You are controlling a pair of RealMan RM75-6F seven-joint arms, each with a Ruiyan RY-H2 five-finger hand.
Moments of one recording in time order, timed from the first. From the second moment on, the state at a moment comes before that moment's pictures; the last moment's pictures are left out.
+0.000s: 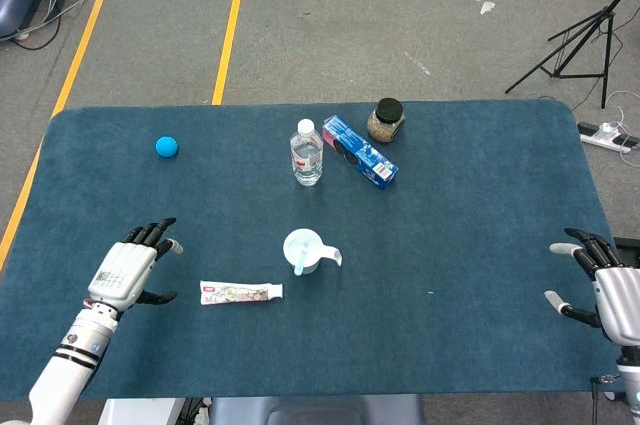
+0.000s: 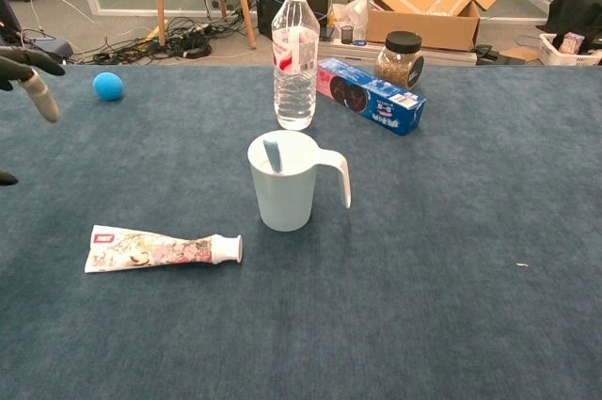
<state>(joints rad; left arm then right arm) -0.52 -1.11 0.00 -1.97 1.16 1.21 0.37 0.05 -1.03 0.07 -1.65 -1.53 1.53 0.09</state>
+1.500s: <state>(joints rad) -0.57 -1.47 -0.07 -1.66 1.03 1.01 0.24 0.03 -1.01 0.07 -1.64 -1.54 1.56 0.16</state>
